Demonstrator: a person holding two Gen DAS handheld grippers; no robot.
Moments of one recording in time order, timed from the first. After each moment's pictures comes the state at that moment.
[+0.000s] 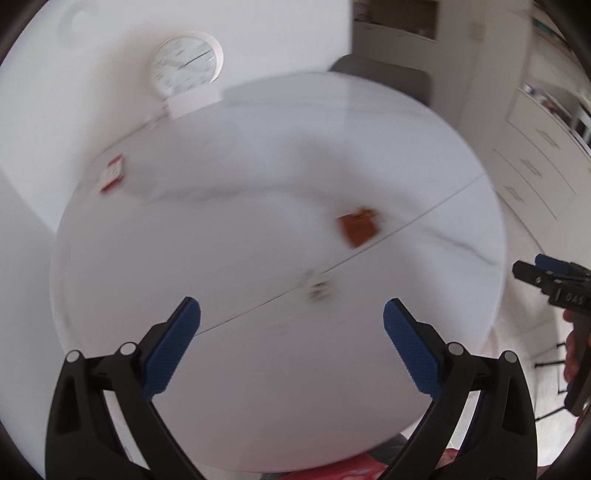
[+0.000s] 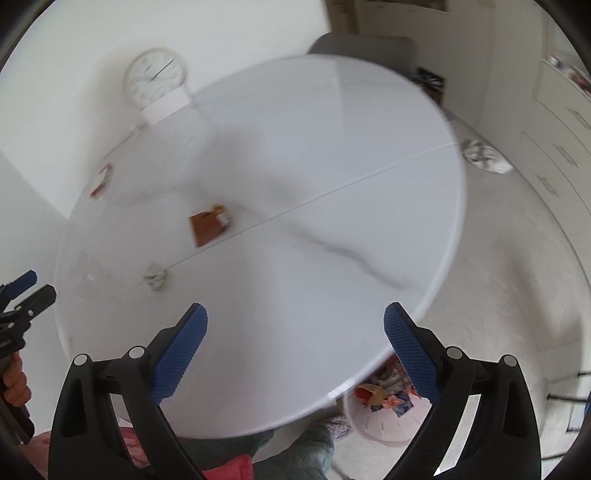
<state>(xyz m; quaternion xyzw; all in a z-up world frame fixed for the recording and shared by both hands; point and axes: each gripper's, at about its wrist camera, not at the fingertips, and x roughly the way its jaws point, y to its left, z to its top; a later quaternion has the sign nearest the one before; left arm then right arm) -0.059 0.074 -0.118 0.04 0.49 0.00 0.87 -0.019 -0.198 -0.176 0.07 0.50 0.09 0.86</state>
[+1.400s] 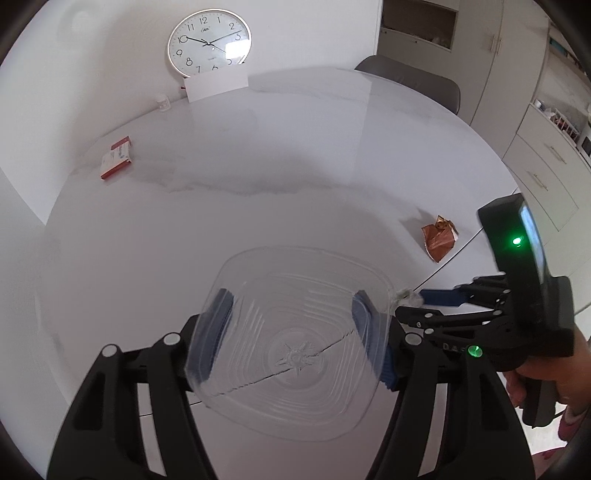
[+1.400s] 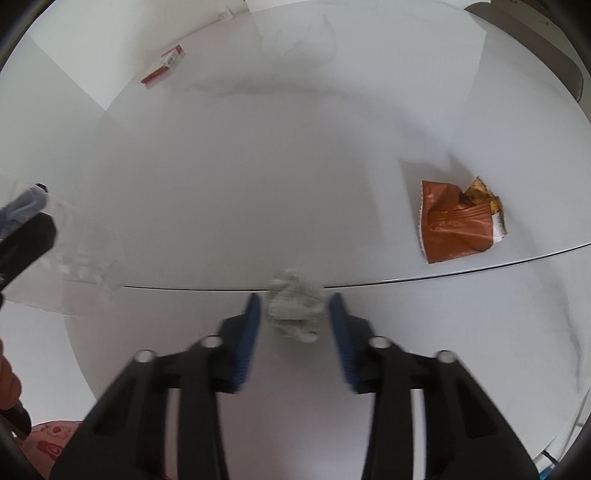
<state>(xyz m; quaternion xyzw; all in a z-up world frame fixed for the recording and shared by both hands) -0.014 0.172 -0.162 0.02 0.48 -0.02 0.88 0.074 0.040 -0.265 -0.03 0.59 0.23 0.77</state>
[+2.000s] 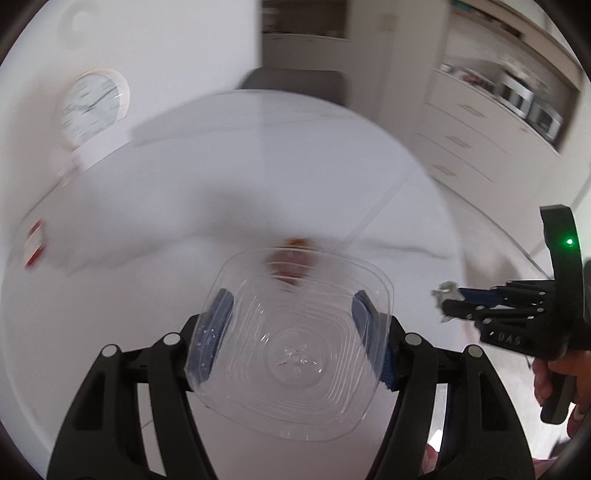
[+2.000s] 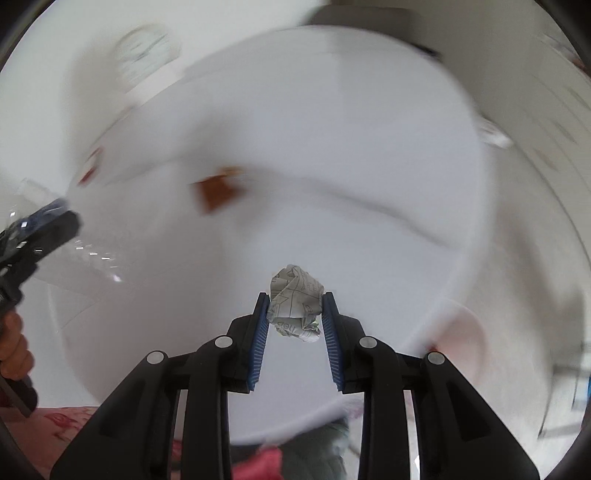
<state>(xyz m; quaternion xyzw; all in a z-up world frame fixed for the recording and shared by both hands) -0.022 0.018 -0.127 0.09 0.44 -0.20 0.87 -0.035 -0.191 -0.196 0.11 0.54 0.03 0.83</state>
